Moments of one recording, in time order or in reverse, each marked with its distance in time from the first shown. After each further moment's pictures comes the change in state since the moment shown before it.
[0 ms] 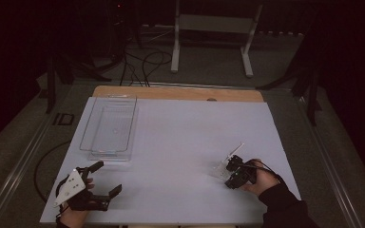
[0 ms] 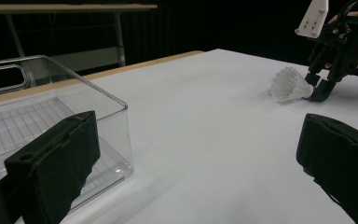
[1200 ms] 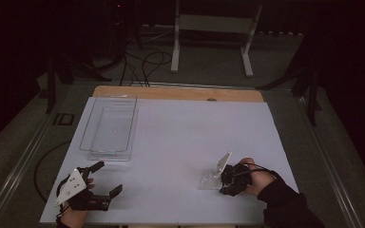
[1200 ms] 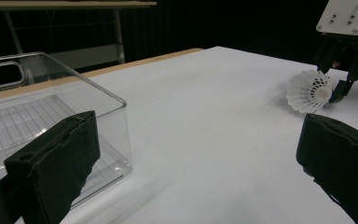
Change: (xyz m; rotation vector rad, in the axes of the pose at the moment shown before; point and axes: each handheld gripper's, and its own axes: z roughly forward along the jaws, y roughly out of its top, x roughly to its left) left arm 0.000 0.000 0.002 0.009 -0.002 -0.003; right arm 0.025 0.008 -0.006 -0.008 0.100 -0.476
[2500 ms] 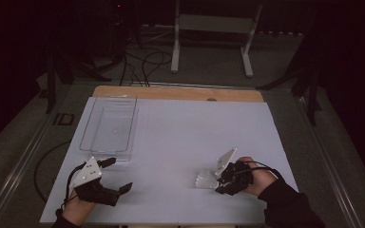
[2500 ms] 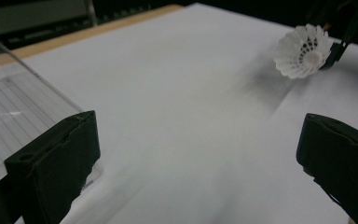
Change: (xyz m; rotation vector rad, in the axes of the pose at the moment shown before) left arm -0.007 0.045 0.027 0.239 -0.106 0.009; right arm 0.006 0.006 -0.021 -0.131 0.062 0.000
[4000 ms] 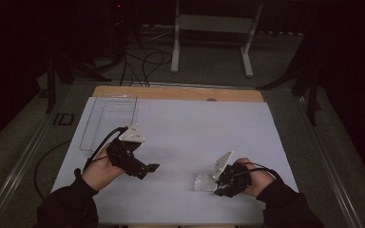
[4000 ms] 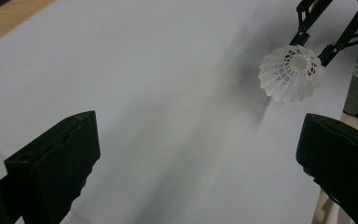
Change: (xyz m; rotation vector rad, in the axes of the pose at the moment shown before) left arm -0.008 0.119 0.063 0.369 -0.105 0.087; right arm 0.005 0.005 0.005 0.017 0.010 -0.038
